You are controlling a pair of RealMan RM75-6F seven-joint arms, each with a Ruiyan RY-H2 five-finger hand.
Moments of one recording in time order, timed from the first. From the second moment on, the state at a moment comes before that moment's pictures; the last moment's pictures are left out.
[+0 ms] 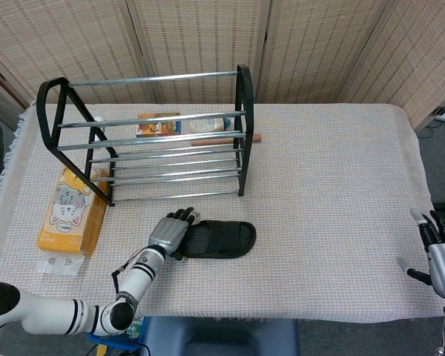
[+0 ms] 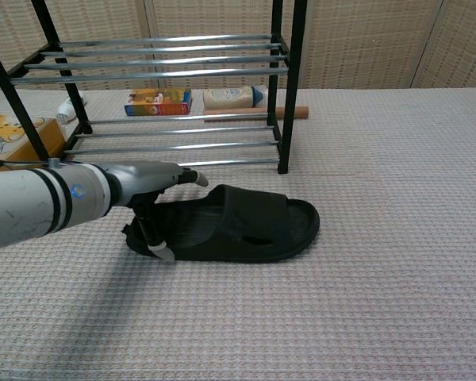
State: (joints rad) left arm -0.99 -1.63 -0.14 -1.66 0.49 1.00 0.72; right arm 0.04 -1.14 0.06 -1.48 -1.52 1.55 0.05
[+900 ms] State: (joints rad) left arm -0.92 -1.57 -0.14 -1.68 0.67 1.00 0.56; right arm 0.04 -1.14 0.07 -1.47 -1.52 1.55 0.07
